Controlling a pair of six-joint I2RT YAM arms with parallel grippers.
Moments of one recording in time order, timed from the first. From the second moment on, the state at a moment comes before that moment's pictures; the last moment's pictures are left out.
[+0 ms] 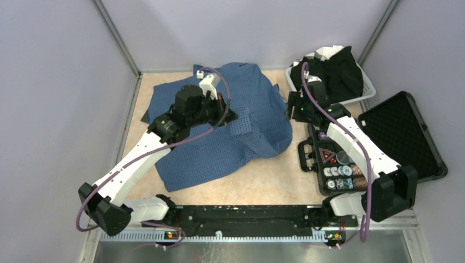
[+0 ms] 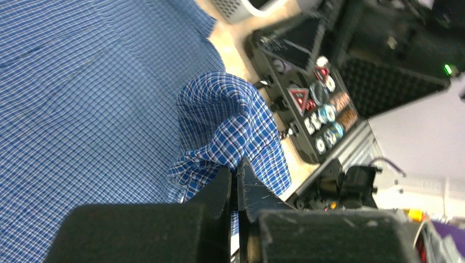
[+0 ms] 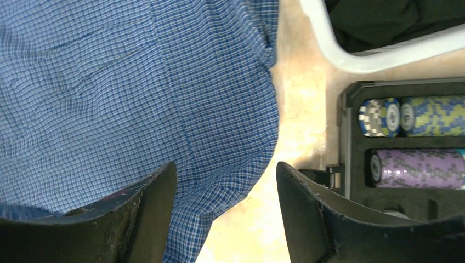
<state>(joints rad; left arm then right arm) -0.65 1.20 1.26 -0.44 0.22 -0.53 0.37 1.32 1.18 -0.60 0.14 0.41</state>
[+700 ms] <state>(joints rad) -0.41 1.41 1.23 -0.35 0.35 -0.61 0.71 1.37 1.05 -0.31 0.01 0.27</state>
